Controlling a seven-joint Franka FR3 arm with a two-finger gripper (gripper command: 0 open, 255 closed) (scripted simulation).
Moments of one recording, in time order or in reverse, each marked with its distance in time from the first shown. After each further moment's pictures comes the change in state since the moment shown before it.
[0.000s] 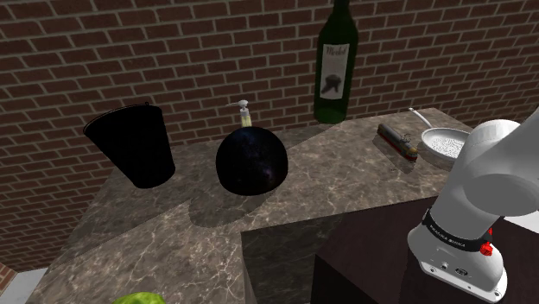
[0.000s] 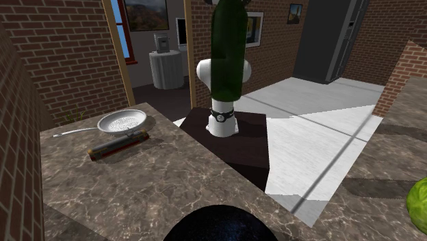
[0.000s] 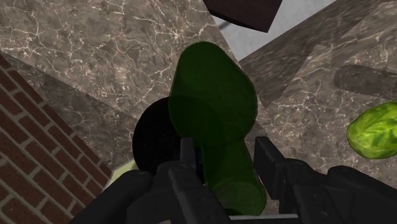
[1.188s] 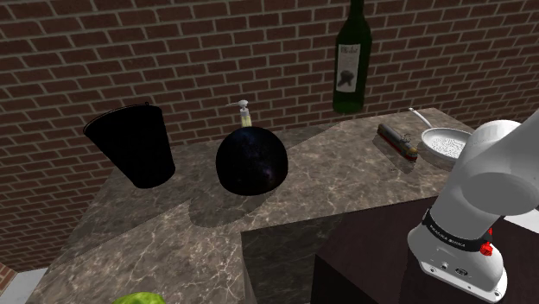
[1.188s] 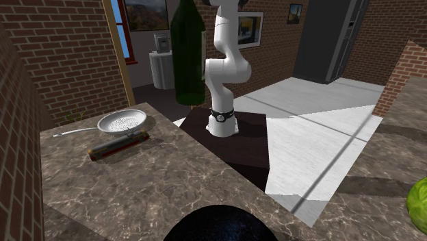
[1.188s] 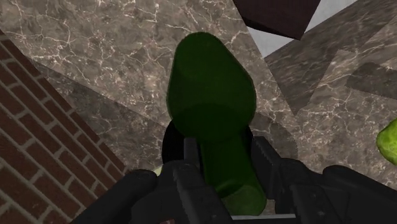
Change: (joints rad) arm -0.043 -0.012 -0.153 -0.065 -0.051 0.056 -0.201
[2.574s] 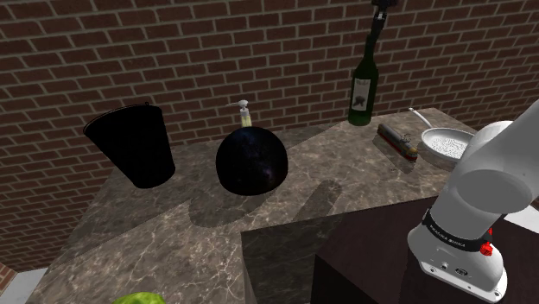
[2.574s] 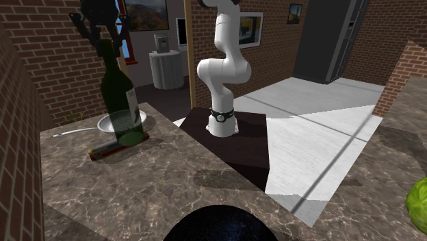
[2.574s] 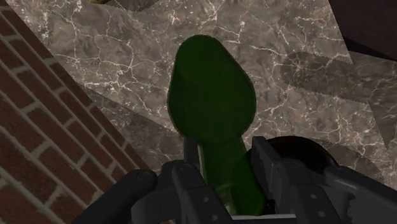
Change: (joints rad) arm -0.083 0.090 -0.365 -0.310 -0.072 0.422 -0.413
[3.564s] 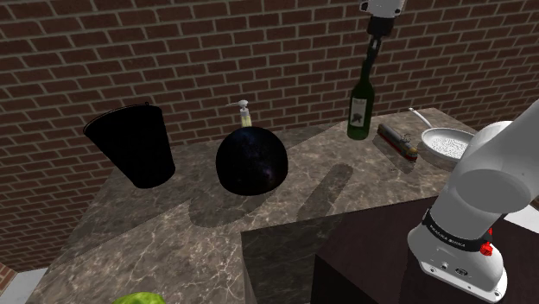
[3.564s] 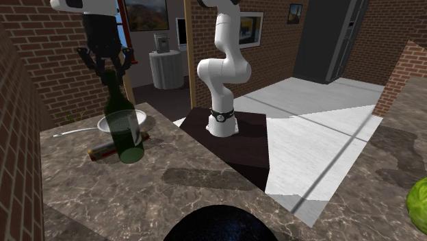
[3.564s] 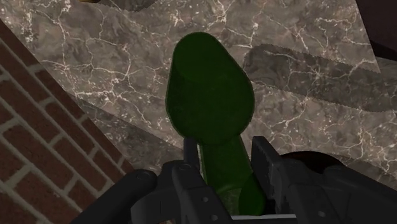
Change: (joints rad) arm -0.012 0.003 -0.034 -0.194 -0.011 0.198 -0.020
